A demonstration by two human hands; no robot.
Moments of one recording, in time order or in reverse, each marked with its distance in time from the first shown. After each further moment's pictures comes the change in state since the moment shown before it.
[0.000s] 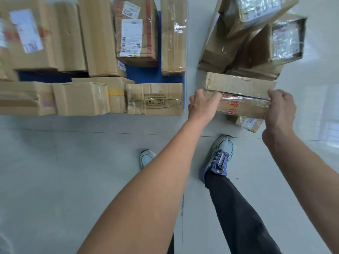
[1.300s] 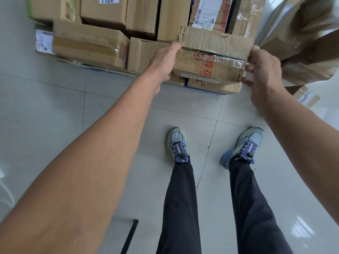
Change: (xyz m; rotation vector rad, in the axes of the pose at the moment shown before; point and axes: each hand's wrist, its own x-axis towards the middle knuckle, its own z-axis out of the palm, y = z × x) left_hand -0.066 -0.073 -0.303 -0.179 0.112 0.061; right_hand -0.187 -0.046 0.161 -0.062 -0.487 -0.171
